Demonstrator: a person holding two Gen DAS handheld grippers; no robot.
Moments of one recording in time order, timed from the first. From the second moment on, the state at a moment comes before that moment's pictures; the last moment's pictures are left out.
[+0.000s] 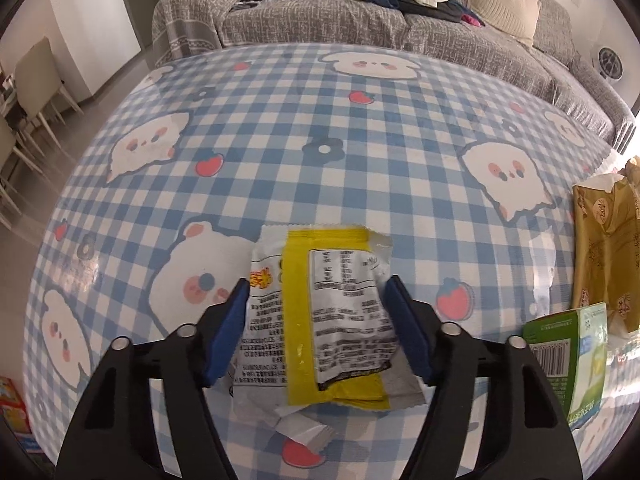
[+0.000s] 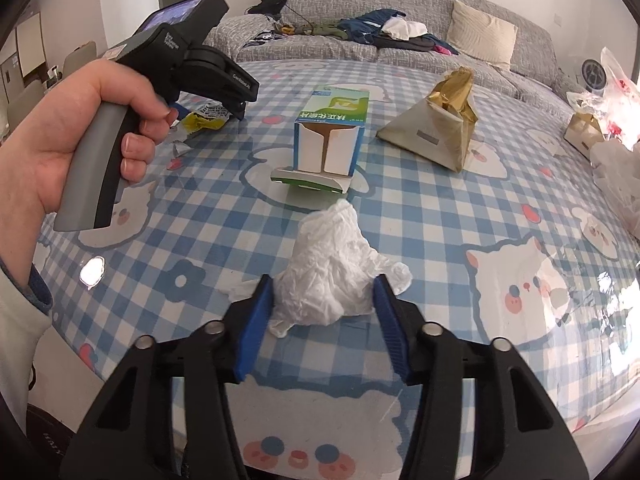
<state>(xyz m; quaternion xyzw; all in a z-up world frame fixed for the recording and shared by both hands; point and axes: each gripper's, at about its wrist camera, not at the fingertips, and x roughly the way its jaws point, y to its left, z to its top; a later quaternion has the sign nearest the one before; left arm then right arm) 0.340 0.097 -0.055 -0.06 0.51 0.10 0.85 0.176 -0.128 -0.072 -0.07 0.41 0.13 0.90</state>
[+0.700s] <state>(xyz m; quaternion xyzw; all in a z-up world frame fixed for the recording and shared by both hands) 0.312 0.092 -0.041 -0.05 0.50 0.09 0.86 0.164 -0.138 -0.065 -0.06 0.41 0.13 0.90</state>
